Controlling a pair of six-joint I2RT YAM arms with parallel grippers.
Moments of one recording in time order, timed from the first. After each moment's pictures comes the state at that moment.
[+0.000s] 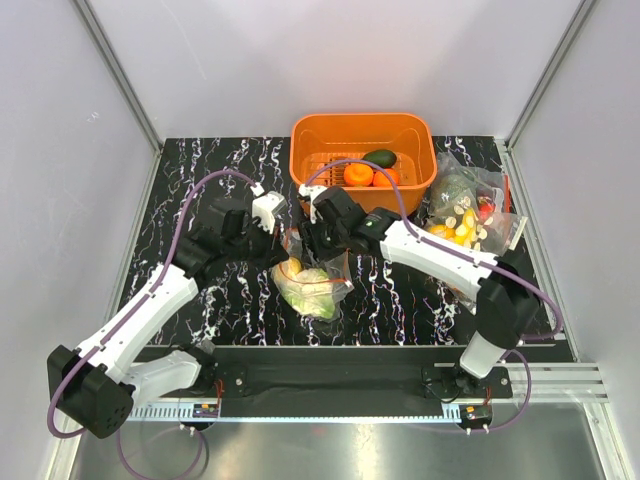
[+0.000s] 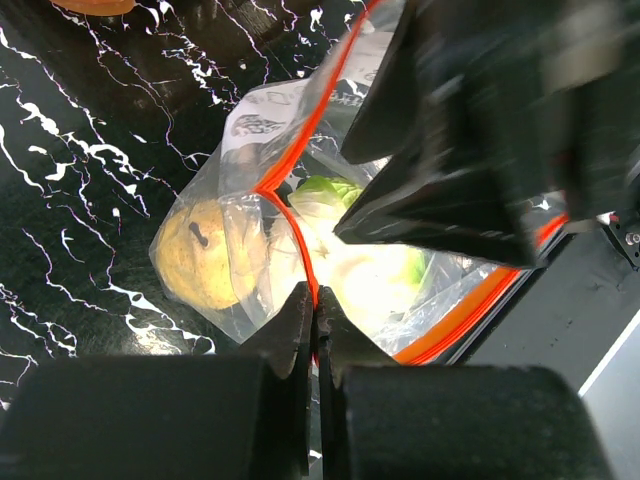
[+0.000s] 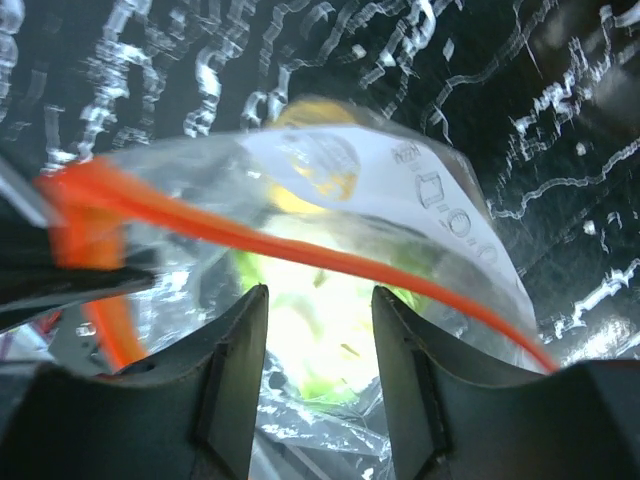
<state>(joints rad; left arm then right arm) -0.50 1.07 0.93 -0.53 0.37 -0.09 0.87 1.67 1.39 -0.50 -0.11 0.36</state>
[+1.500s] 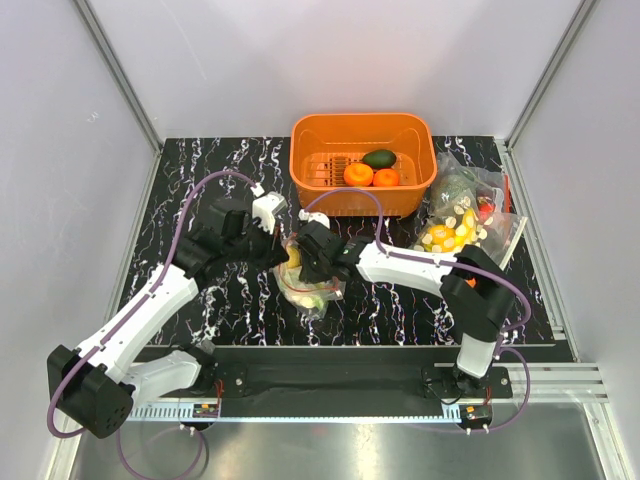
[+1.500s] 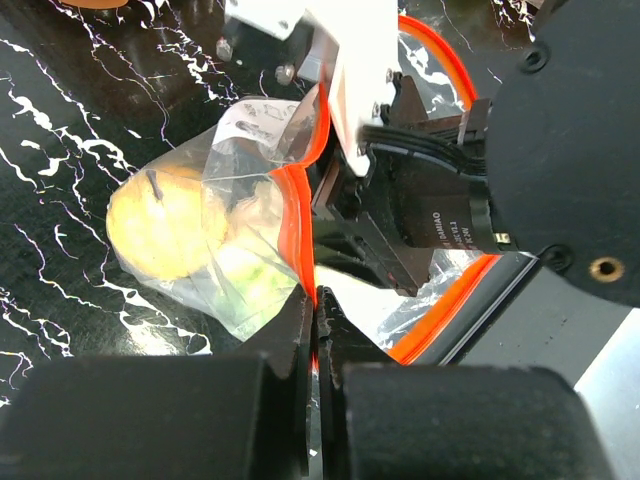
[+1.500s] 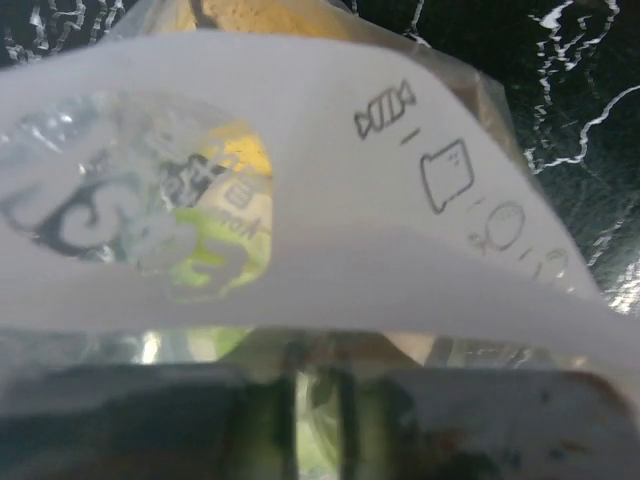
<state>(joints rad) -0.50 1.07 0.93 -0.54 0.37 -0.10 0.98 1.81 1.23 -0.33 0.12 0.64</state>
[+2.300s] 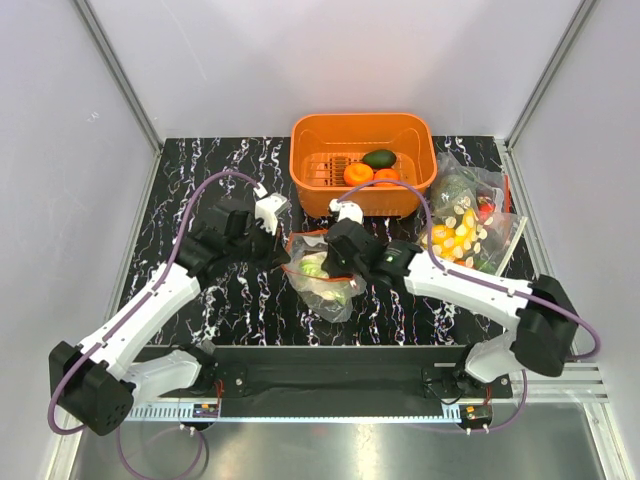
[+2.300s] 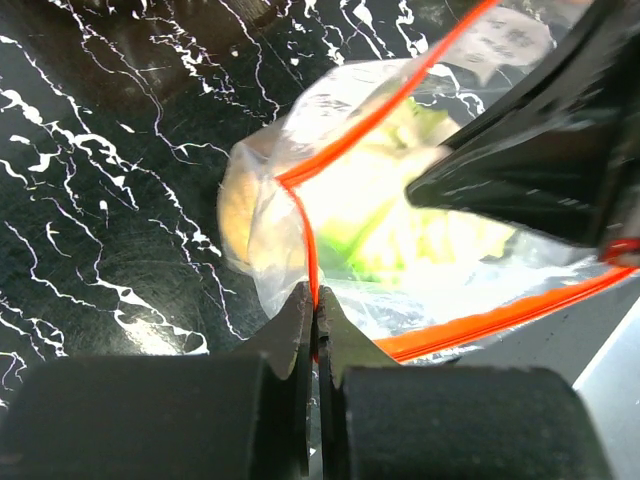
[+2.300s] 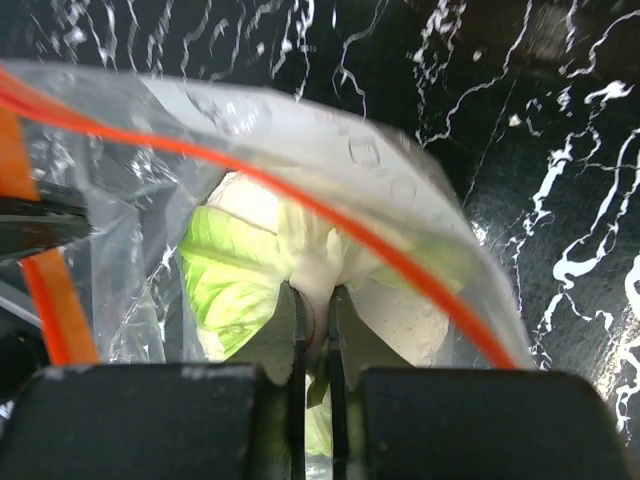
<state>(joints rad) -0.51 1.08 0.93 -0.54 0.37 -0.10 0.98 1.46 1.12 -0.42 0.25 0.65</state>
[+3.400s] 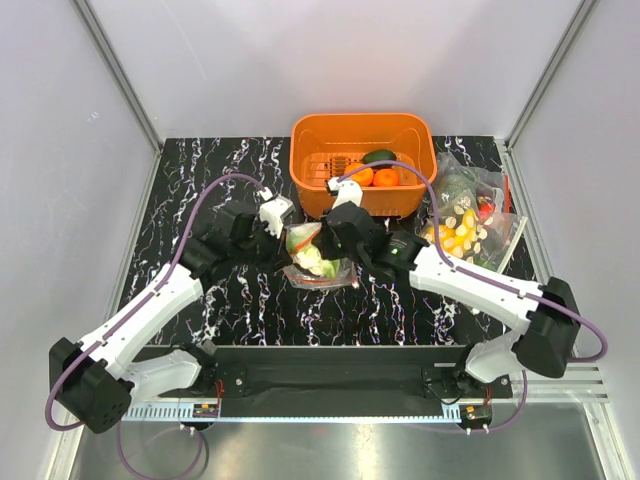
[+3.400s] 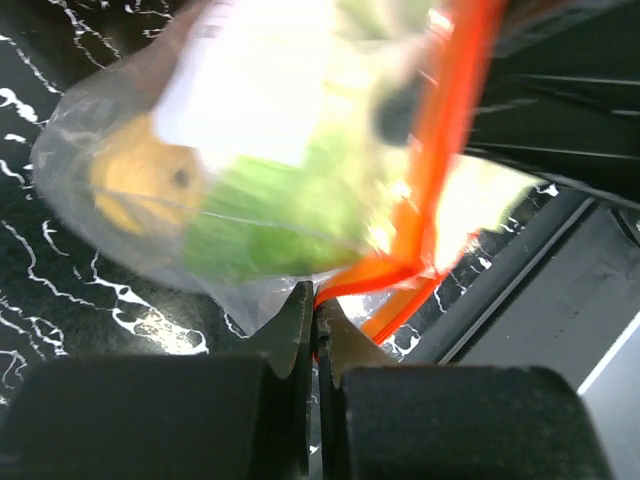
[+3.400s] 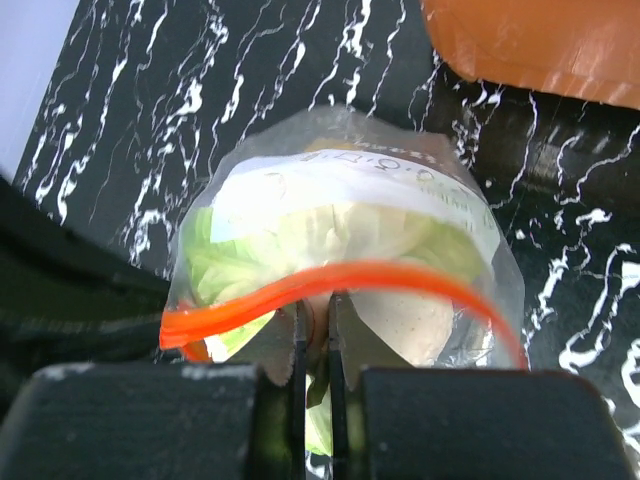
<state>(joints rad) -0.56 1.09 0.93 -0.54 0.32 -0.10 0.98 1.46 1.22 -0.31 0.33 0.59</state>
